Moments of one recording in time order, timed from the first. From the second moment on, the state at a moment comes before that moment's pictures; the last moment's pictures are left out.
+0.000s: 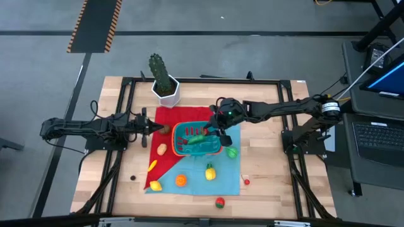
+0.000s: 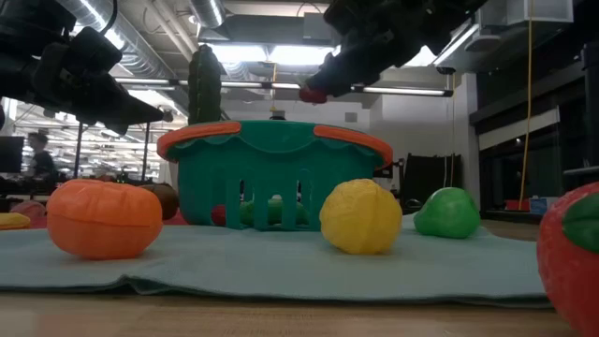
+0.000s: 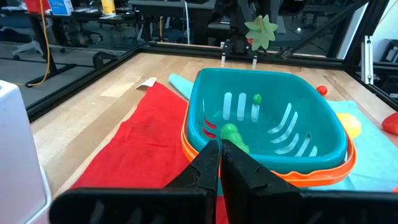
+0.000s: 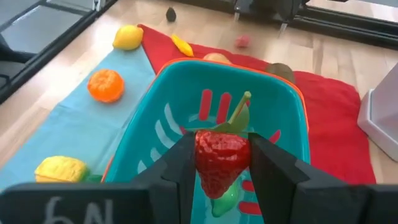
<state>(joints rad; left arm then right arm) 0.07 0.20 0.02 0.00 -0.09 -0.07 -0.10 1.59 1.06 -0.06 -0.32 -0.29</state>
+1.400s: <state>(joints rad) 0.07 0.20 0.02 0.00 -0.09 -0.07 -0.07 1.94 1.28 -0.27 -0.30 -0.38</state>
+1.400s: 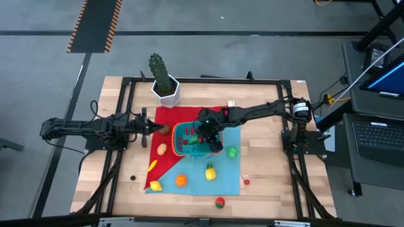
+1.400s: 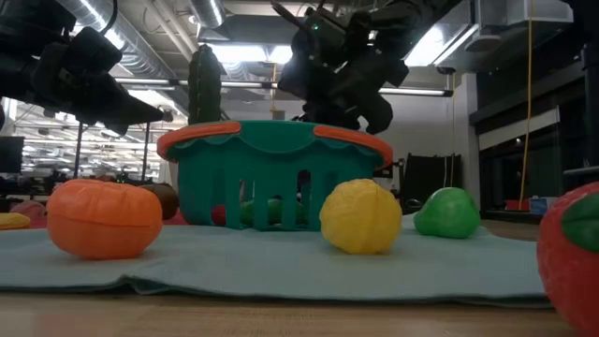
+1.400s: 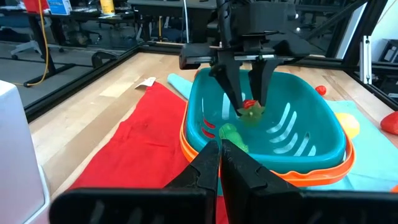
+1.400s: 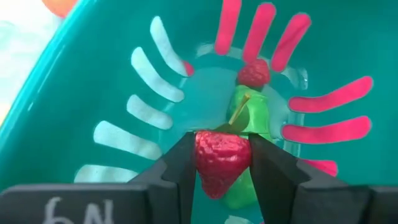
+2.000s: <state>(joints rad) 0.07 0.20 0.02 0.00 -0.09 -0.07 -0.07 1.94 1.31 -0.31 -0.26 -0.34</state>
